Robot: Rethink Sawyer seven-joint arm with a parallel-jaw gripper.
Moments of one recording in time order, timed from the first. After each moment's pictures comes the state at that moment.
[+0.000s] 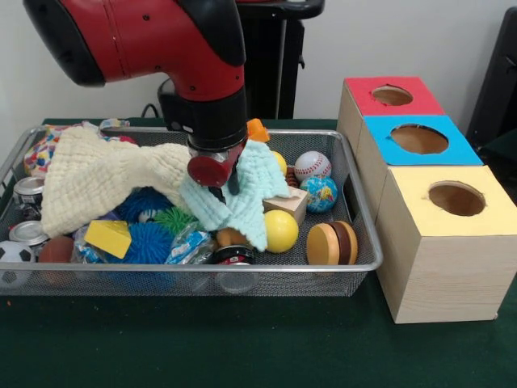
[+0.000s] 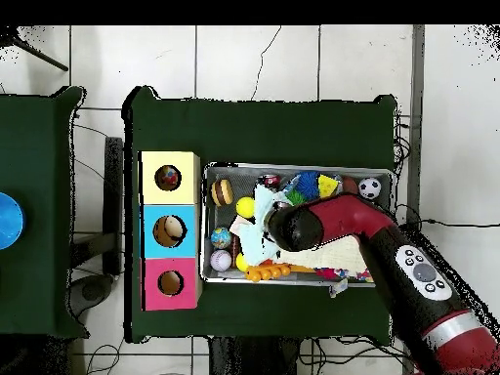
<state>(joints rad) -0.84 -0.43 0.72 1.68 -0.86 0.74 0.76</state>
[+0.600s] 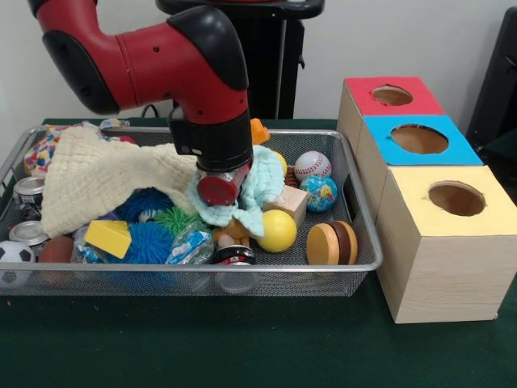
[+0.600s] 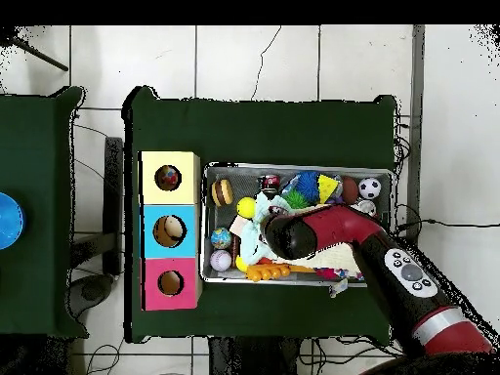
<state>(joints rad) -0.84 -0.35 0.68 1.68 -0.90 0.59 0.76</state>
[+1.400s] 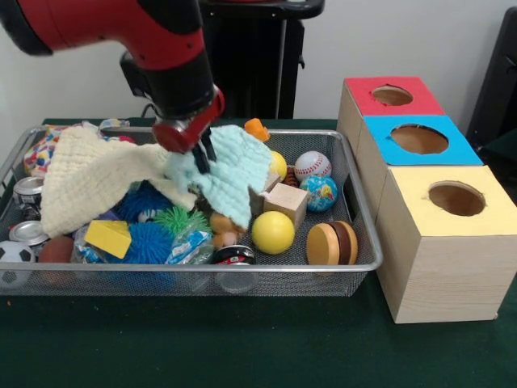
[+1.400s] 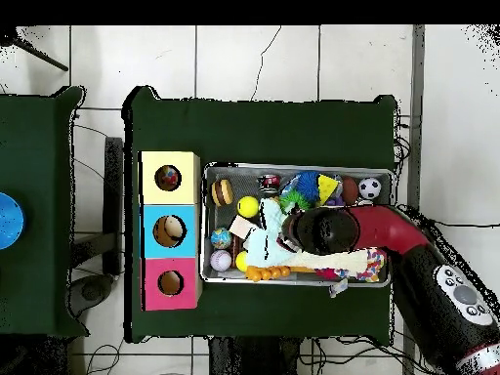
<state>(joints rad) -0.94 -0.53 0.73 1.74 -0.63 0.87 0.76</state>
